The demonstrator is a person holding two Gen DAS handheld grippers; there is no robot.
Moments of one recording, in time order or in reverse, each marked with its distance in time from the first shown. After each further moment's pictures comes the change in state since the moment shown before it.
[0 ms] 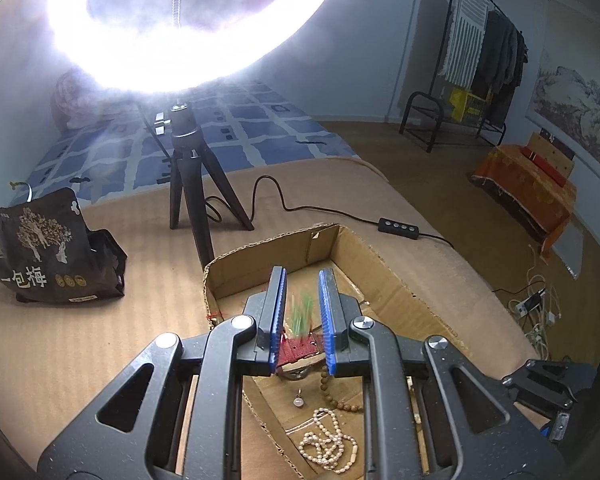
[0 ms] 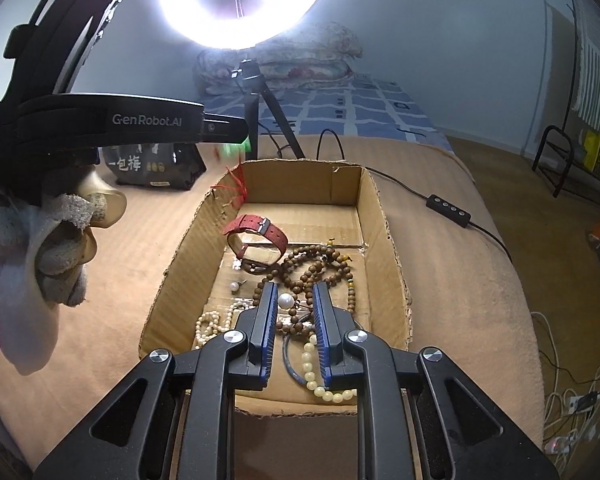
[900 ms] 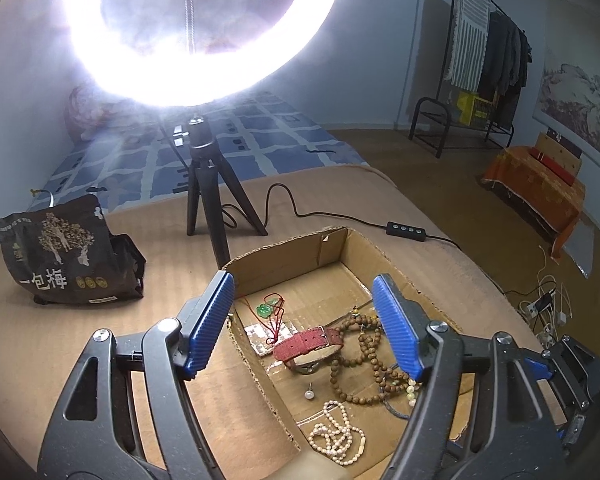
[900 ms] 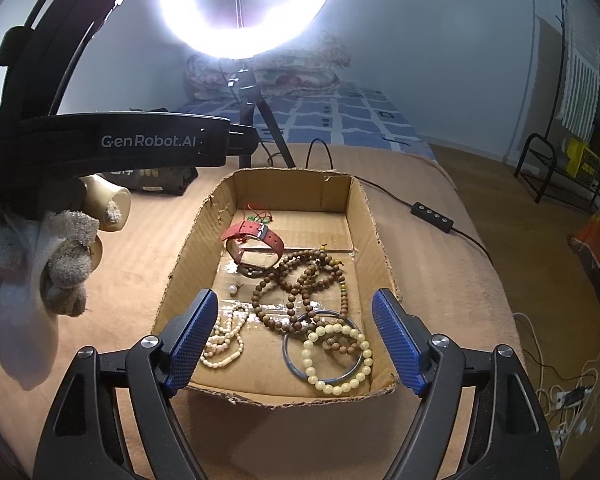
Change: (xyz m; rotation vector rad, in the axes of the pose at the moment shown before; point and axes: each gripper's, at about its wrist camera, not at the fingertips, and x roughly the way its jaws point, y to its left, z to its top) left arm -0.023 -0.001 -0.004 0.010 -0.037 0.043; right arm -0.016 0.012 0.001 -0.004 -0.025 -0.076
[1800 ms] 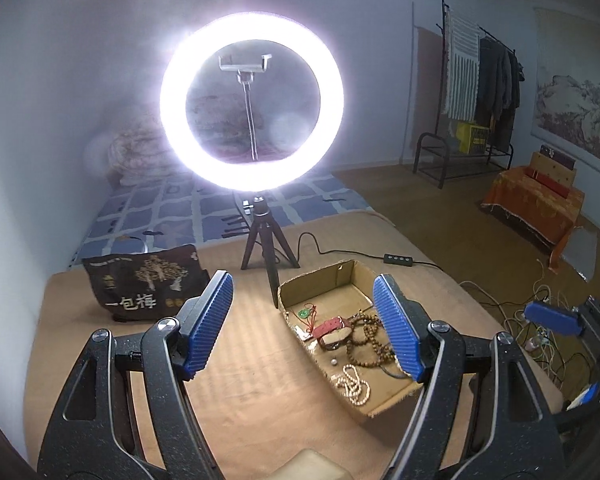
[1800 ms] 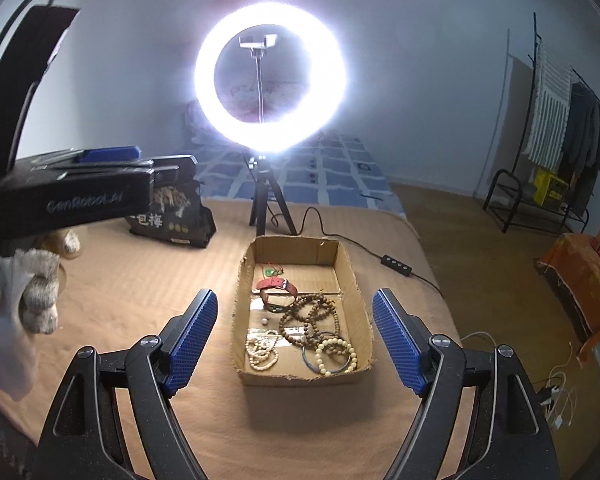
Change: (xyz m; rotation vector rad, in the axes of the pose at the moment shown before) left arm -0.174 0.017 0.010 0.040 -0.137 0.054; right arm -0.132 0.051 0.032 0.000 -0.130 -0.095
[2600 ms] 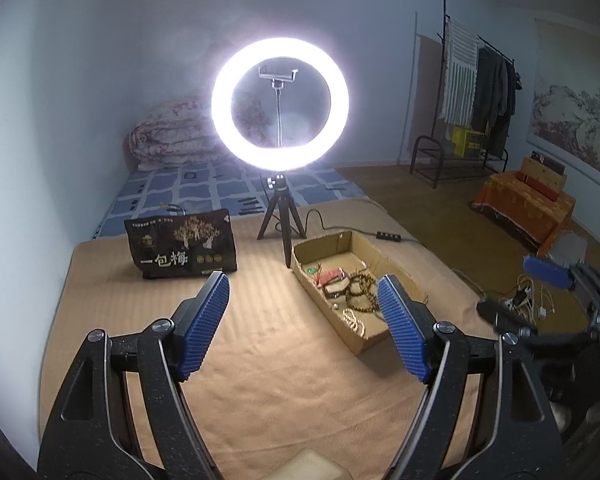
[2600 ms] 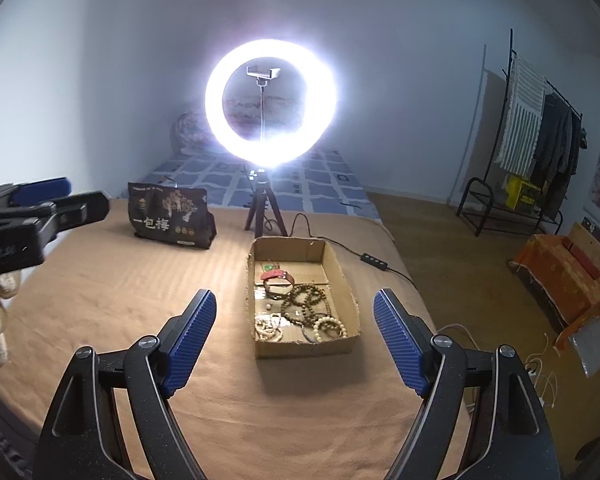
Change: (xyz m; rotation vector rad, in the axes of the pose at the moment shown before) left arm -0.109 0.025 -0.050 -0.029 0.013 -0.009; right arm -0.067 0.033 -0.016 0.007 -0.036 -0.100
